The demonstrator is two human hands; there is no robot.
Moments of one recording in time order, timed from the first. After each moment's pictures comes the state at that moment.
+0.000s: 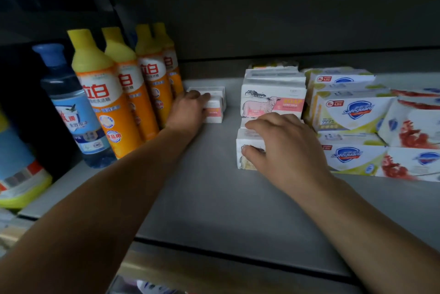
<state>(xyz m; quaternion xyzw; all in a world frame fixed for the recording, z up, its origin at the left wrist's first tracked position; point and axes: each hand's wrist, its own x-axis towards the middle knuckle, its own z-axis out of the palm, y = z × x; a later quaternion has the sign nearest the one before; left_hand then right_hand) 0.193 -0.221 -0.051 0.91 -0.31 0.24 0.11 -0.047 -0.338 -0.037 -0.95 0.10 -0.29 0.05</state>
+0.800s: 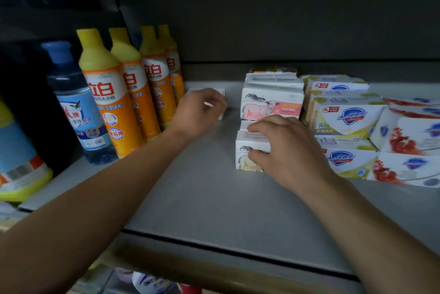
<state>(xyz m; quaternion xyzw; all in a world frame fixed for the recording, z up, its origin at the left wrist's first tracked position) 0.117 -0.211 -0.017 0.82 -0.37 0.15 0.41 -0.057 -0.344 -0.029 -0.95 0.08 -0.27 0.09</state>
